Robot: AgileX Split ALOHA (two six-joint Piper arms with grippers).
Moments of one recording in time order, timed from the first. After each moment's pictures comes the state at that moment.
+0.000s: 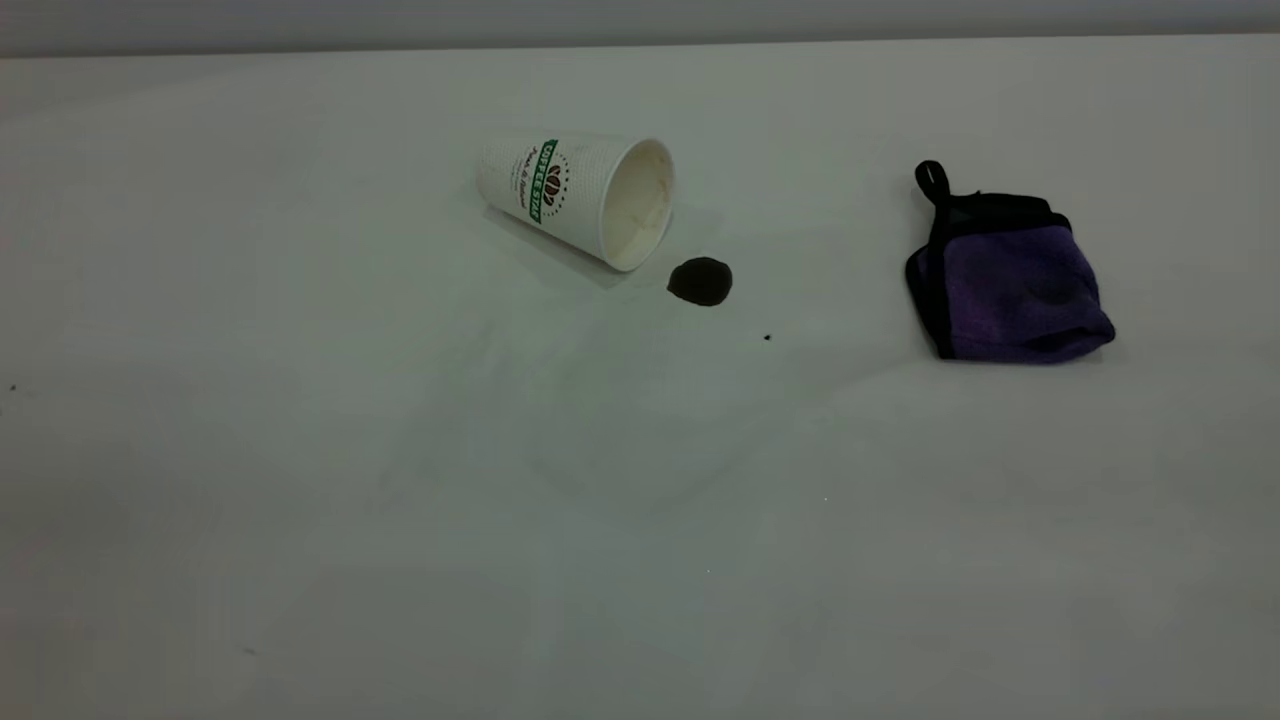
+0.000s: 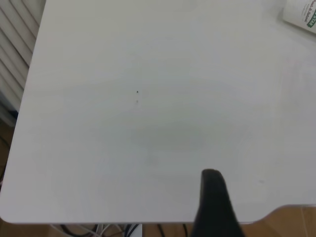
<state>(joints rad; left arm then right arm) 0.04 0.03 -0.51 0.00 1.12 0.05 0.08 -0.02 -0.47 0.12 1.13 -0.01</state>
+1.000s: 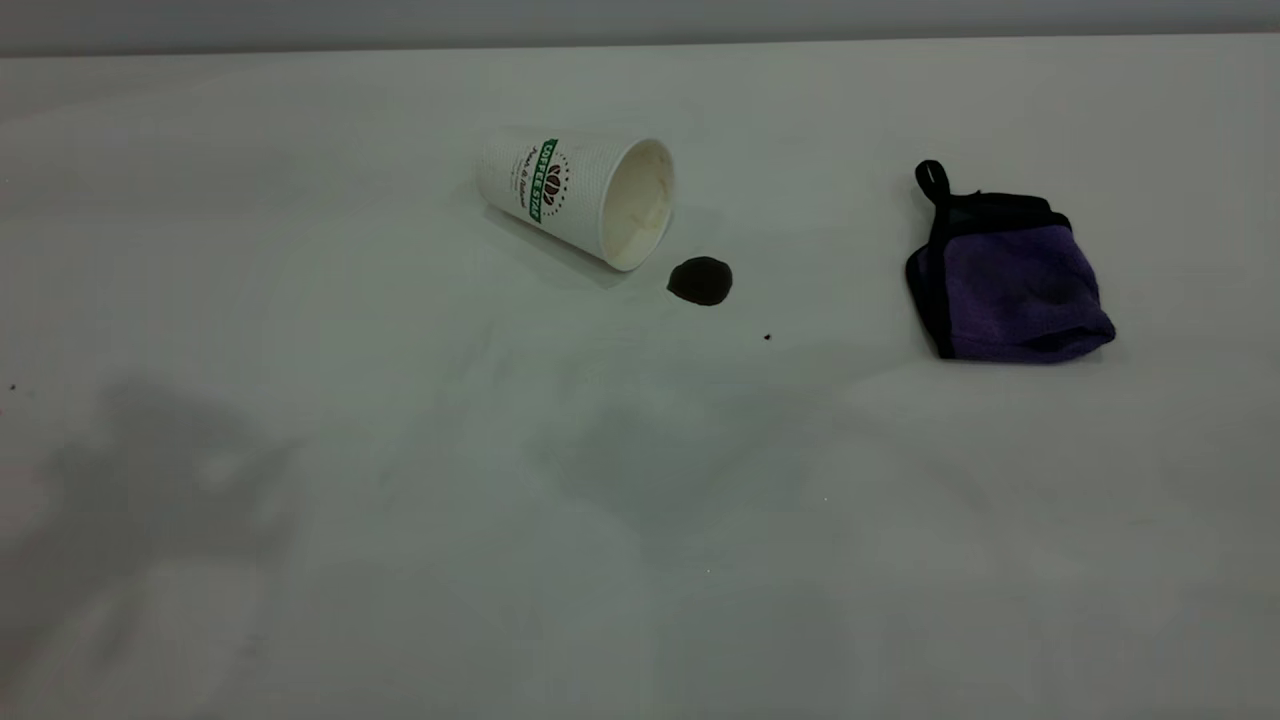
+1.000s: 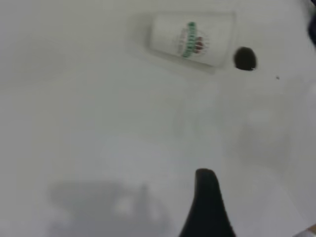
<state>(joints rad) -0.14 1.27 -0.91 -0.43 0.61 0.47 0.08 -0.02 -0.47 0.12 1.13 -0.01</state>
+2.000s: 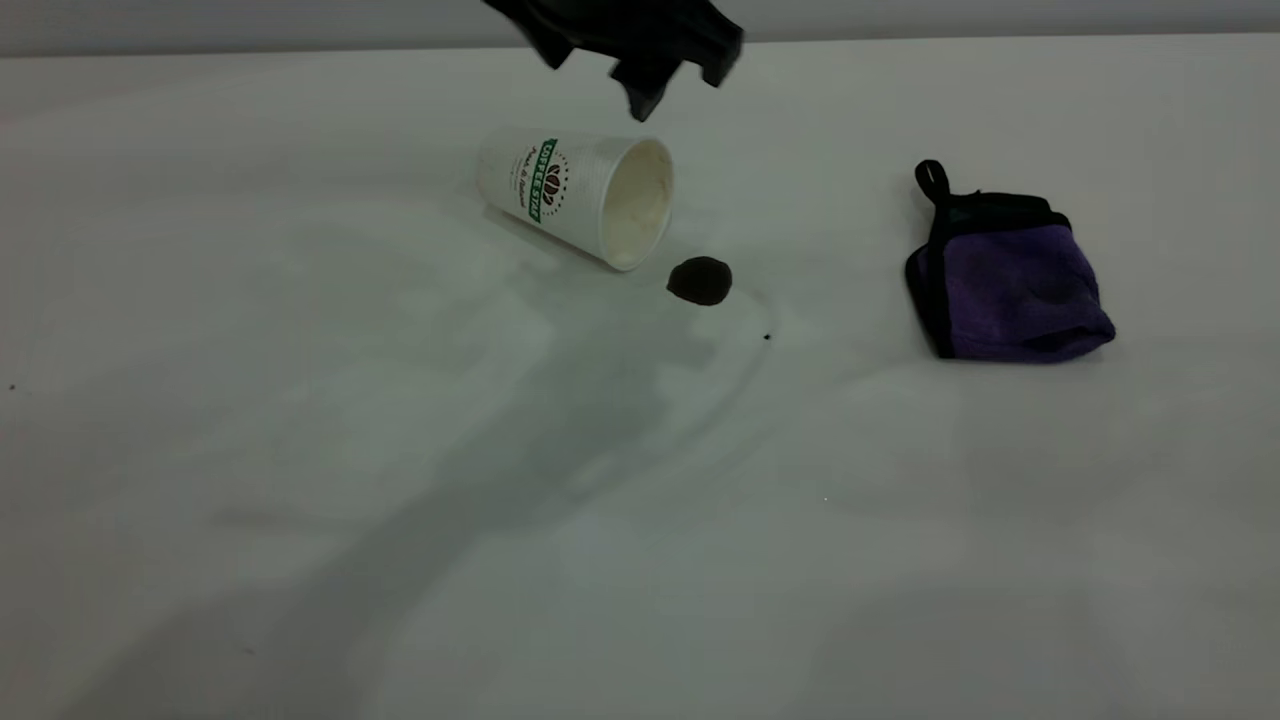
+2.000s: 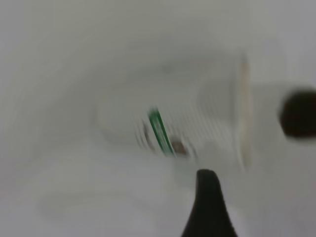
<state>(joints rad) -0.69 2.25 -1.61 0.57 0.55 -0.52 0.08 -0.02 -0.47 0.12 1.13 -0.01</state>
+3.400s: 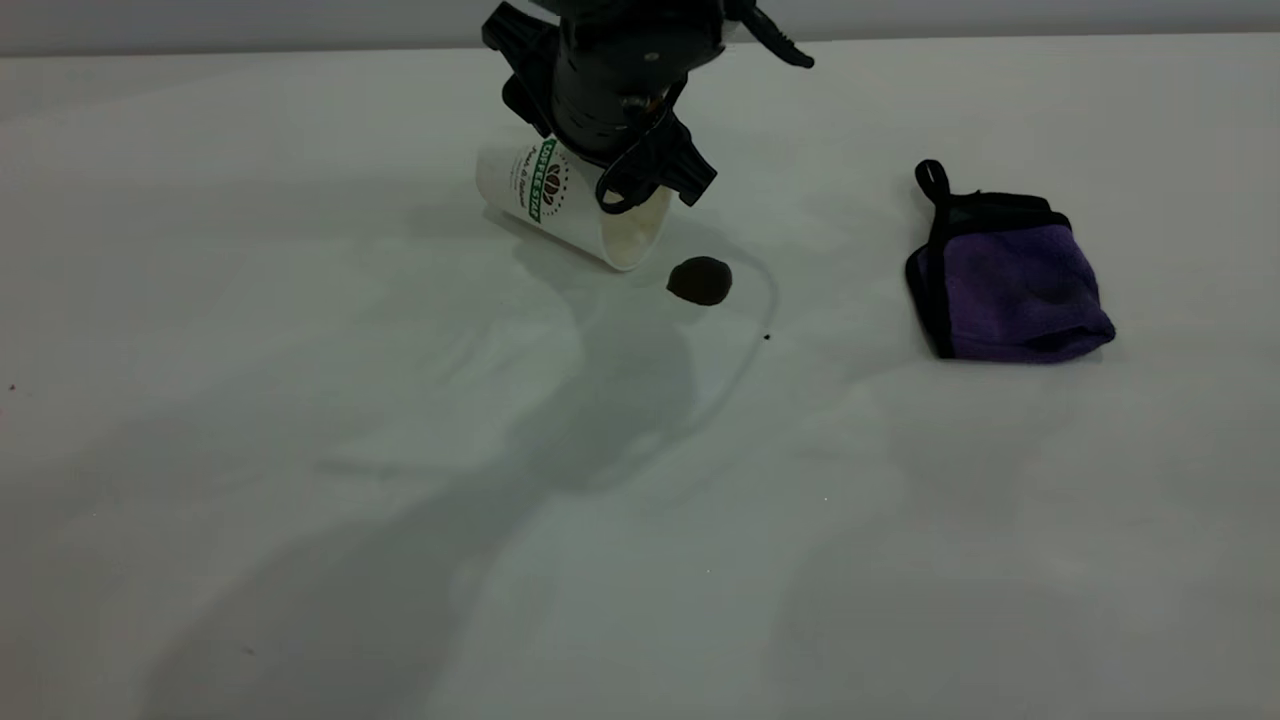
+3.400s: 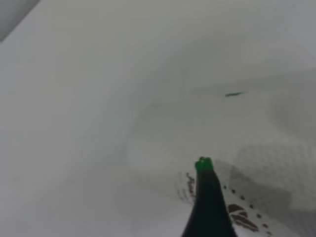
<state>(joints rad) -0.69 2.51 -1.71 1.00 0.59 -0.87 0.08 -0.02 -0.47 0.12 1.13 -0.01</state>
